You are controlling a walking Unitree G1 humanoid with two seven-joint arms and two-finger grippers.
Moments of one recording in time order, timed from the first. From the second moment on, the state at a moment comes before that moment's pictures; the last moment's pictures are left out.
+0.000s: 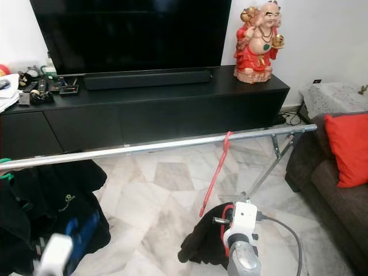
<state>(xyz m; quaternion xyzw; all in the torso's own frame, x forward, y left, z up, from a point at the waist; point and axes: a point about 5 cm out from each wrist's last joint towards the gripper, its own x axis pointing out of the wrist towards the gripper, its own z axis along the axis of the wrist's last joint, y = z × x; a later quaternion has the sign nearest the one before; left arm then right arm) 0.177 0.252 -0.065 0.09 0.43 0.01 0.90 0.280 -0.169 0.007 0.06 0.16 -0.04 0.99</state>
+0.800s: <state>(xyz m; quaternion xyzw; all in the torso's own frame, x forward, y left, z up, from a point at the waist) 0.133 0.248 -0.091 0.08 0.50 0.05 0.86 0.282 -0.170 0.010 0.06 0.15 -0.04 0.99</state>
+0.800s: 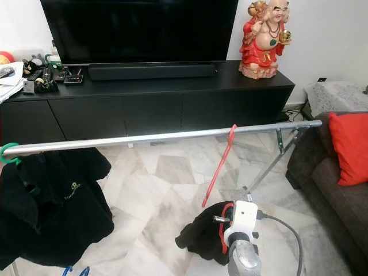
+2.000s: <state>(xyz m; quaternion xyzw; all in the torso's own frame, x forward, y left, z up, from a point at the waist) 0.114 0.246 -0.098 0.07 0.53 0.05 0.84 0.280 -0.175 0.009 0.06 0.15 -0.05 0.99</state>
